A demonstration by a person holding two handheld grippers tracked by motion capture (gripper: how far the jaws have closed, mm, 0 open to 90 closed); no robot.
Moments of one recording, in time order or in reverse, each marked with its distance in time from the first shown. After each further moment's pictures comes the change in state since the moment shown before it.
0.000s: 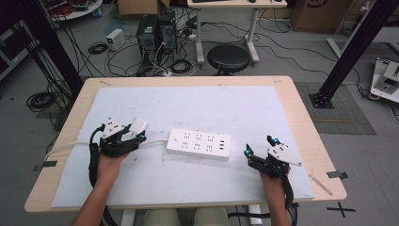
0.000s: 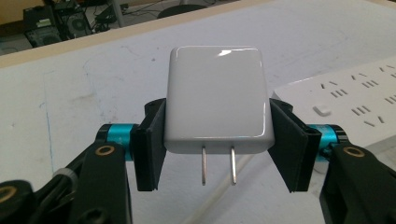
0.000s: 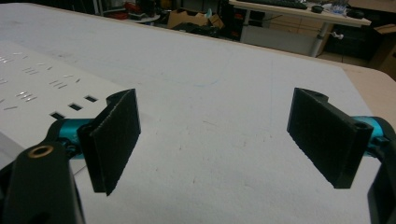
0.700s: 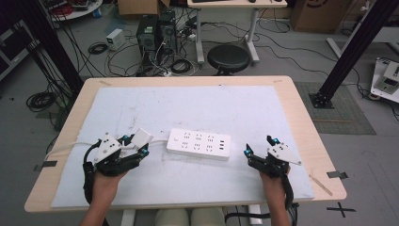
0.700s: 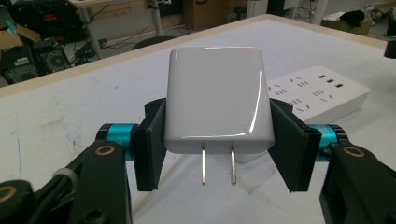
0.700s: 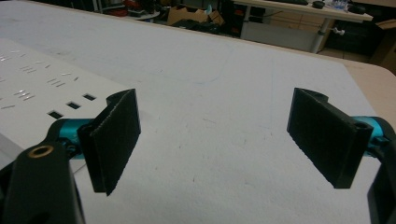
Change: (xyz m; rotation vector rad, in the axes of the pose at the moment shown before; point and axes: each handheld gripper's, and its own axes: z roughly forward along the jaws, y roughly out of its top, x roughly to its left) left arm -0.044 -0.001 -0.048 -0.115 -0.088 0.065; right arm 0.000 0.000 0.001 0.016 0.000 0.008
